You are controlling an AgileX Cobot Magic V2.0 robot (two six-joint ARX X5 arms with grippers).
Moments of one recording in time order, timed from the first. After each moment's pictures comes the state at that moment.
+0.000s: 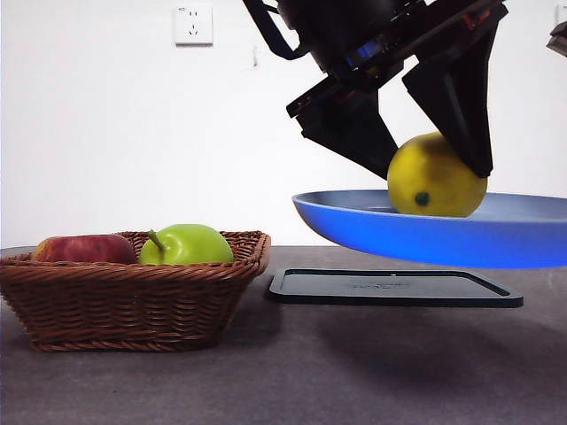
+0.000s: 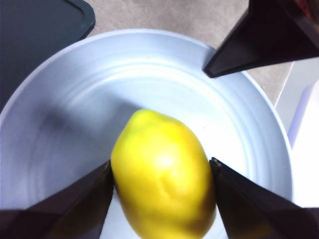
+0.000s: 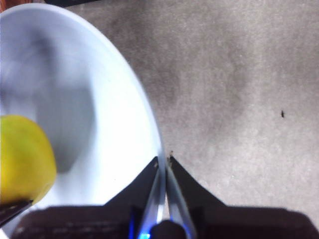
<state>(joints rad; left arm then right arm) -1.02 1.72 1.35 -0.51 0.08 -0.06 0.13 1.03 0.72 -0.80 -0.42 0.26</state>
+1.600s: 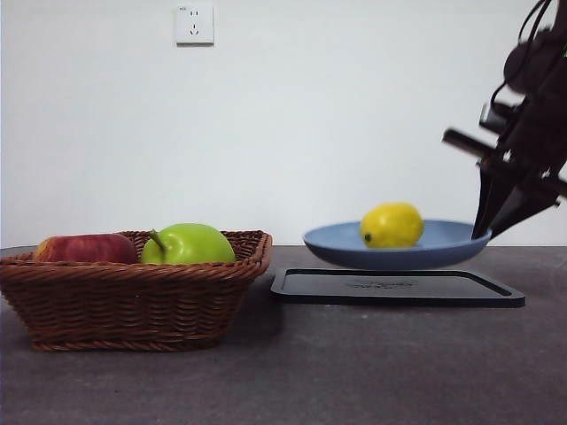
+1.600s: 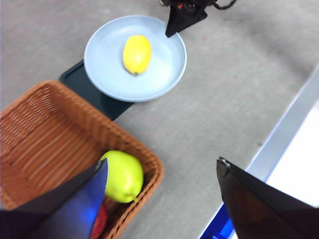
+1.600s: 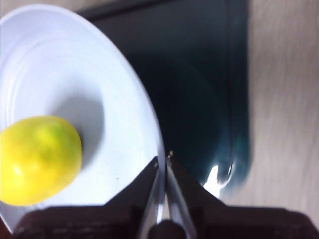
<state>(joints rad) -0.94 1.07 1.35 -0.98 -0.11 -0.07 0.05 1.80 1.28 -0.61 -0.38 0.25</state>
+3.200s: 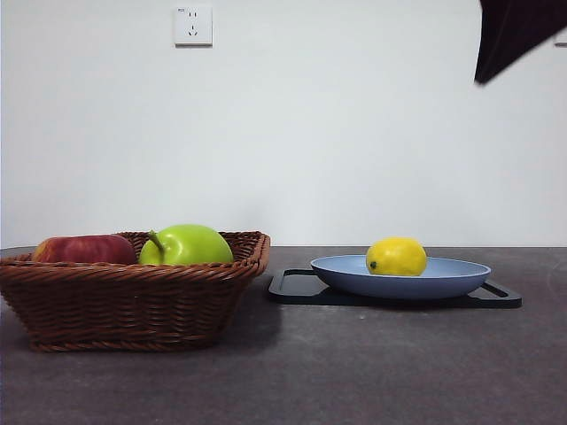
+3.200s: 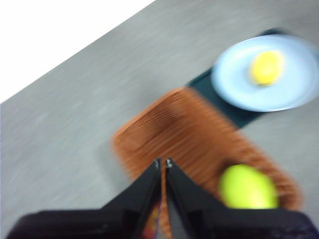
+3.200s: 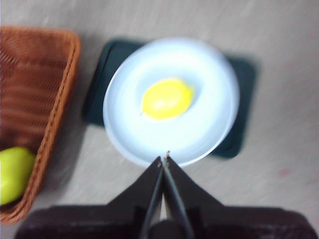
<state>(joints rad) -0.69 1.08 1.35 -0.90 -0.36 0.10 0.30 1.29 1.32 -0.87 -0.06 0.10</state>
